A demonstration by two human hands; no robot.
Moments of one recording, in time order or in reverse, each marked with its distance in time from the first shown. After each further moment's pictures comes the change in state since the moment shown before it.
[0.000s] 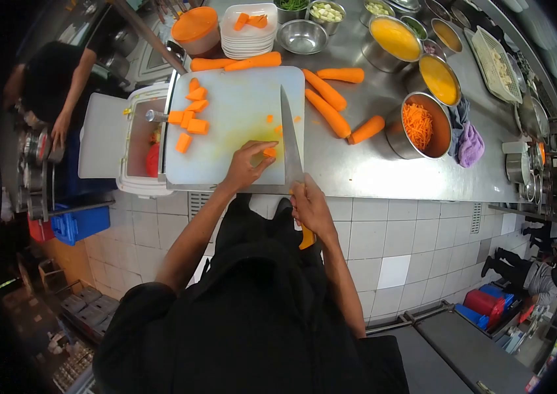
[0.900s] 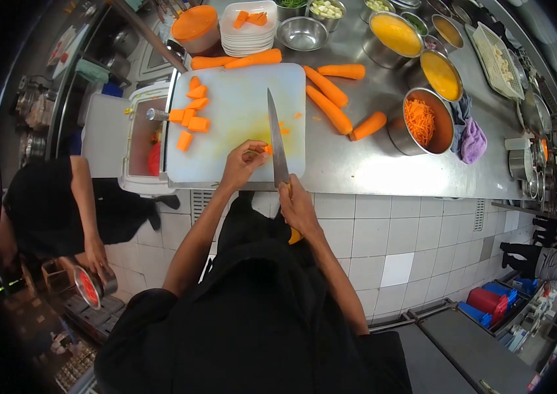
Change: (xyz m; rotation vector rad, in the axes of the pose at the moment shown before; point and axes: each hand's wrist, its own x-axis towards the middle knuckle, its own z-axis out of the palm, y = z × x) left_hand -0.017 -0.013 -0.001 -0.351 0.024 -0.519; right_hand 0.011 0.026 0.028 -0.184 0.007 -0.050
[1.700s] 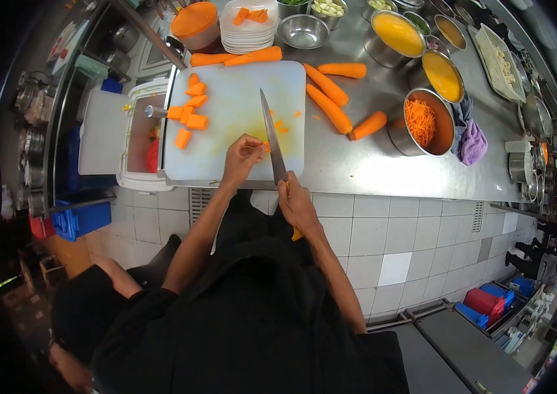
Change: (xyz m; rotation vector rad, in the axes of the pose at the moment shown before) left_hand 0.006 0.003 0.008 -0.080 0.067 -0.029; right_hand 0.012 0.015 -0.004 -0.187 0.054 -0.145
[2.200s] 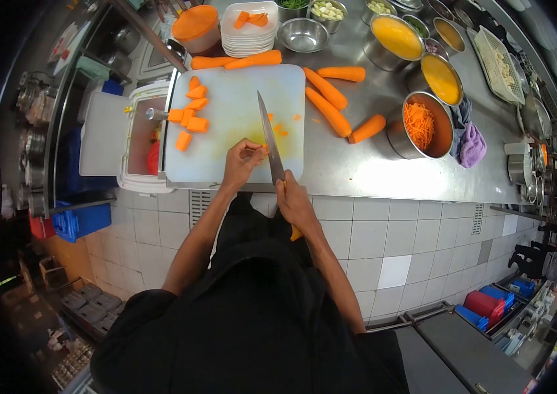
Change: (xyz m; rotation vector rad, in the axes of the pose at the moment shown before) left_hand 0.003 -0.010 0.000 0.054 0.024 0.118; right_hand 0.010 -0.004 -0.002 -0.062 -0.018 -0.058
